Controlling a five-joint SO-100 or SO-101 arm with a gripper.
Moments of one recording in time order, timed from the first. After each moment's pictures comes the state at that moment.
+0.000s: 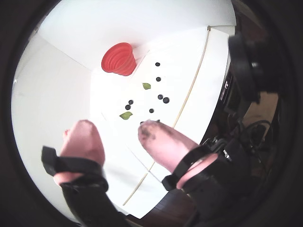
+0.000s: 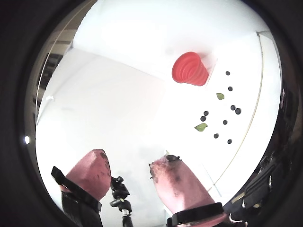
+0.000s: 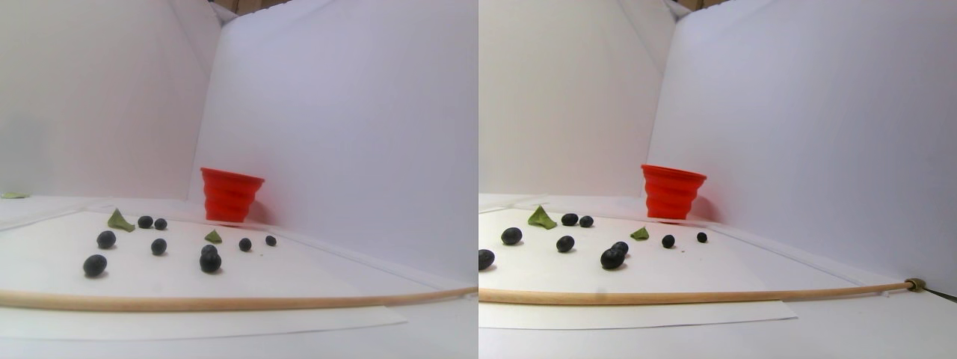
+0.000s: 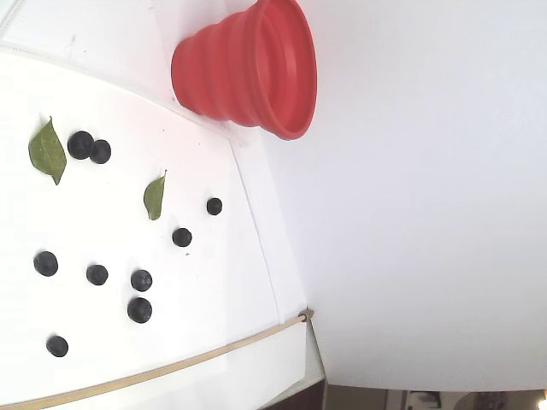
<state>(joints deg) 5.9 188.7 108.5 89.6 -32.3</state>
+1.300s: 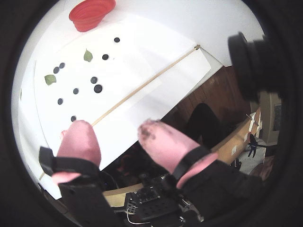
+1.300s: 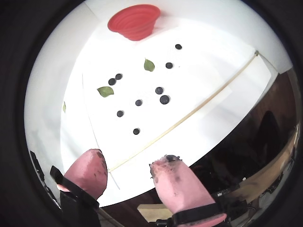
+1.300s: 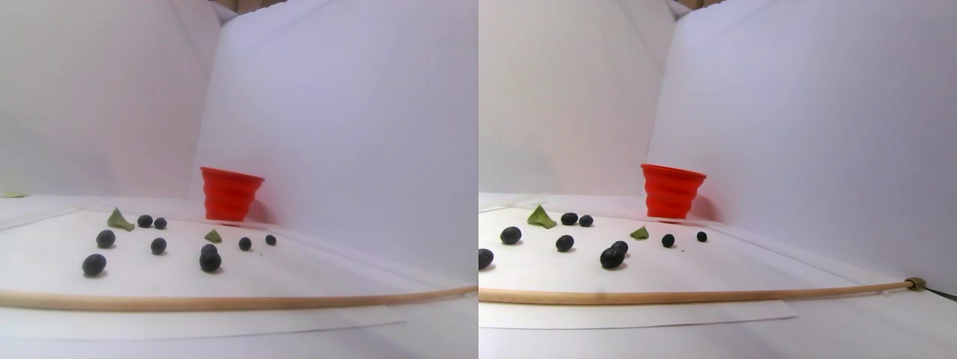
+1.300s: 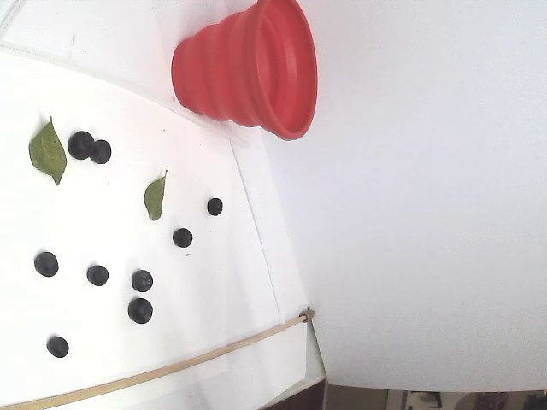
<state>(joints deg) 5.6 158.0 125.1 70.6 -73.6</state>
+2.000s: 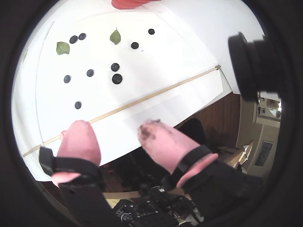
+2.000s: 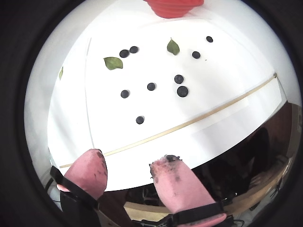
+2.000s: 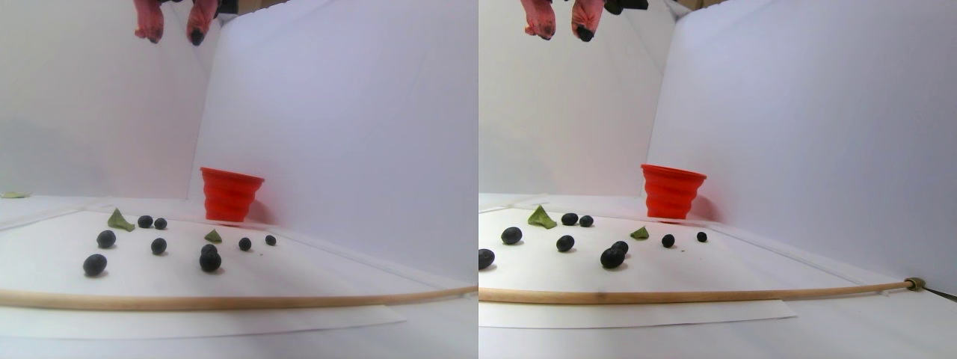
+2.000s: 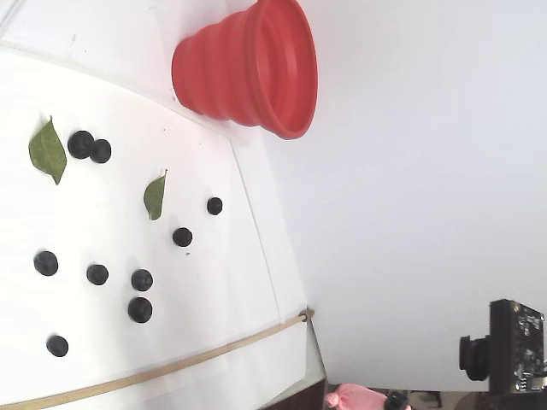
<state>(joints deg) -6.2 142.6 129.7 58.7 -78.6</state>
